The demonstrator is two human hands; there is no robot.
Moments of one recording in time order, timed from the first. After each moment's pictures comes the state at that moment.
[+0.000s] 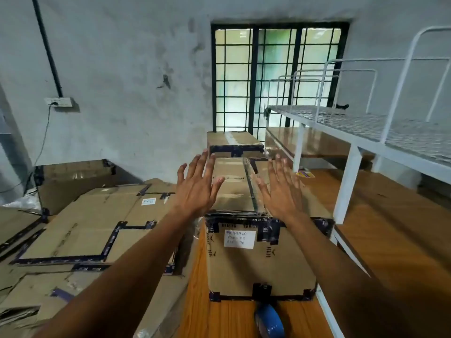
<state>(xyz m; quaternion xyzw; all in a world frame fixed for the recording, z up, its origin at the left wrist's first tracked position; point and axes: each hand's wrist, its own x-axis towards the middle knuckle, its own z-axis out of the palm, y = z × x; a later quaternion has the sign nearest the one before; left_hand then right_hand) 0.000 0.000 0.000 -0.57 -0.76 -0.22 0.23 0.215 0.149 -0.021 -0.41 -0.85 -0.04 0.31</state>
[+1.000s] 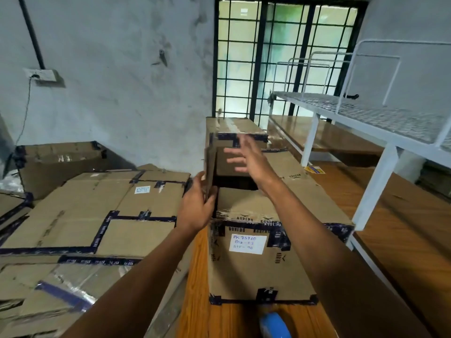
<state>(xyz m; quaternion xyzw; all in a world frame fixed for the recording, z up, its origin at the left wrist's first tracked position) -0.039 0.028 -0.070 -0.50 -0.71 -0.49 0.02 0.098 0.137 0.042 -0.27 -0.78 0.44 0.36</state>
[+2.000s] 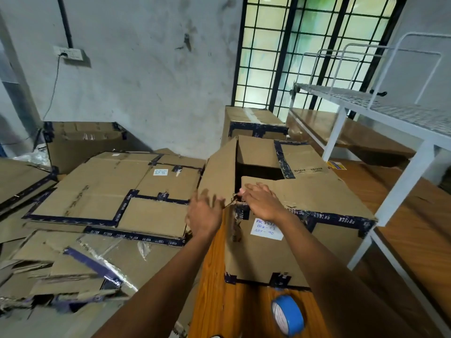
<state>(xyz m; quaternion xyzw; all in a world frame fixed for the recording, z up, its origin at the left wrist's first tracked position) -0.041 -0.019 -0.126 -0.28 -0.82 -0.48 -0.10 0.087 0.113 -0.082 -0.35 -0.91 0.19 0.10</state>
